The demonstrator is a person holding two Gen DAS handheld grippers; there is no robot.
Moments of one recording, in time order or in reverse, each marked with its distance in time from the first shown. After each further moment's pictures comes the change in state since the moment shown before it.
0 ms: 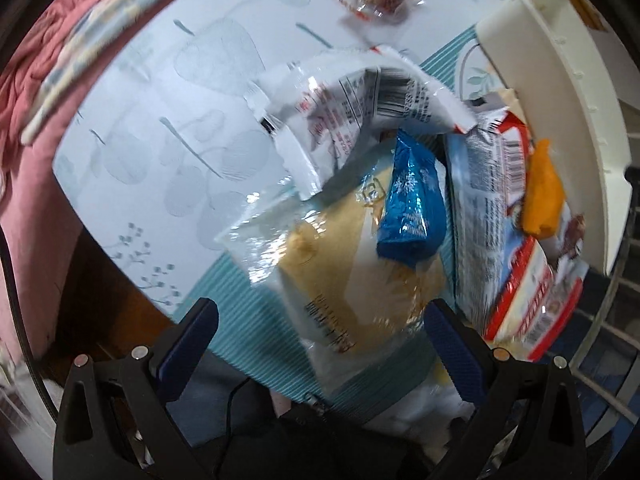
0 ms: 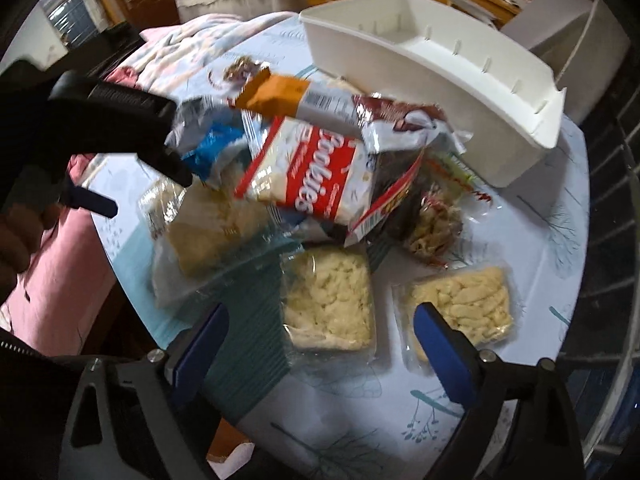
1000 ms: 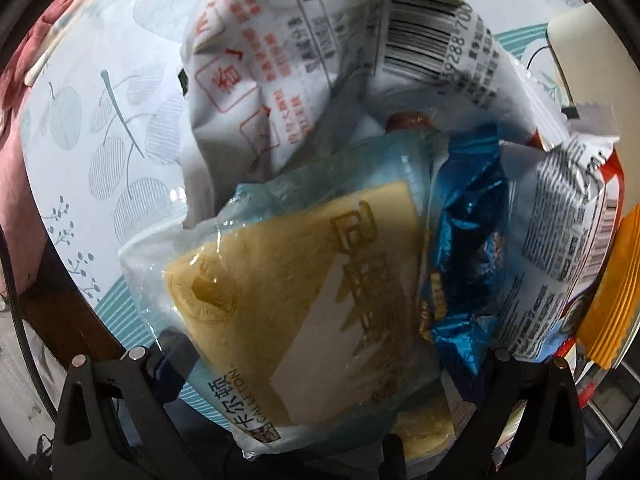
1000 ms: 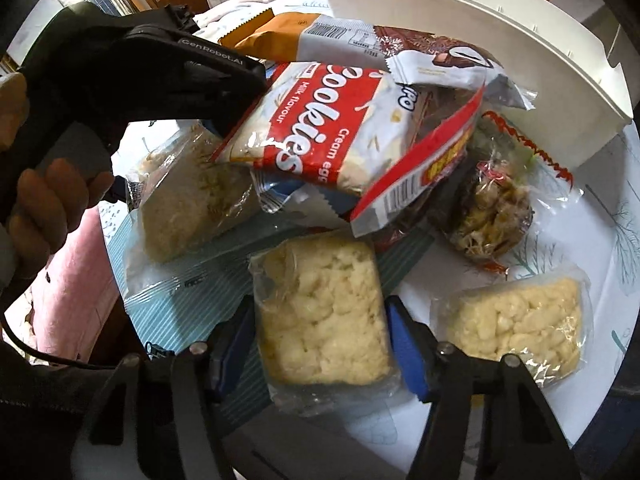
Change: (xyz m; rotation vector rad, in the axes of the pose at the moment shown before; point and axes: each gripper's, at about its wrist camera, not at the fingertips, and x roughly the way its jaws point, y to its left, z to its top) left arm 0.102 -0.030 0.037 -0.190 0.057 0.023; right arm 0.051 -0.018 -0.018 -0.032 0.030 0.151
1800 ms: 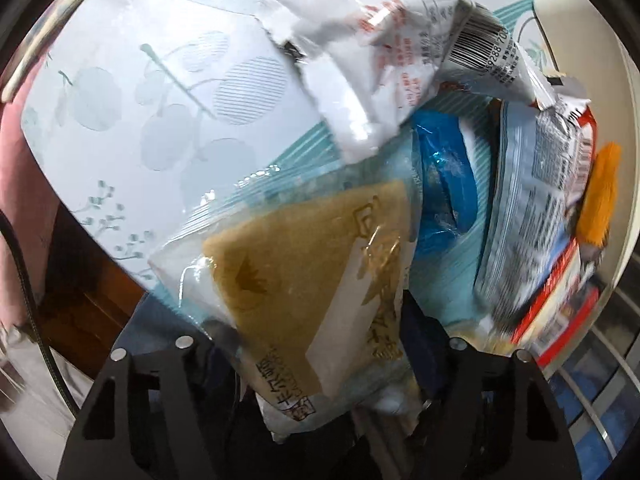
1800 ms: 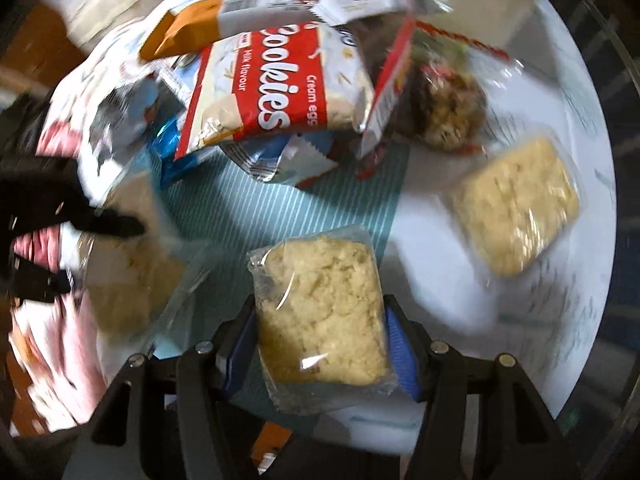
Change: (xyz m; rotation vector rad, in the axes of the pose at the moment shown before) left arm 0.005 0.021 0.040 0.150 0.180 -0.042; right arm 0.004 0.064 0.004 0.497 0.145 -0.132
